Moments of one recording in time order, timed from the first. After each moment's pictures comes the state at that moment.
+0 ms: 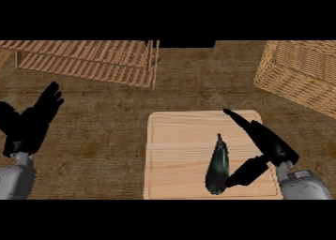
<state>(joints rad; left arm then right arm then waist) -0.17 0.33 0.09 -1.39 0.14 -0.01 0.20 -0.17 -0.28 0.25 -1.62 0.24 0.34 0.51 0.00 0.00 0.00</state>
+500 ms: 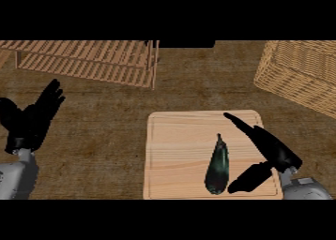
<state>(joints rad) -0.20 0.30 0.12 -1.39 0.09 -0.02 0.21 -0.11 -0.23 0.20 -1.65 0.26 0.41 0.44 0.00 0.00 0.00</state>
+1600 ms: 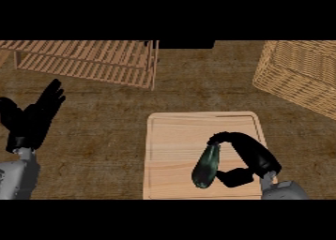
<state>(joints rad) -0.21 0.27 0.17 -1.37 0.06 -0.07 0.21 -0.10 -0.17 0.28 -1.58 0.53 0.40 0.35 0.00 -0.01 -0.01</state>
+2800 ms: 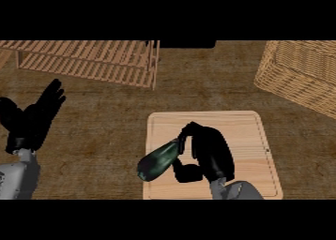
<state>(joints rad) -0.20 0.25 0.17 -1.42 0.05 -0.07 0.24 -0.21 -0.01 0.54 -1.62 0.76 -0.04 0.63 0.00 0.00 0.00</state>
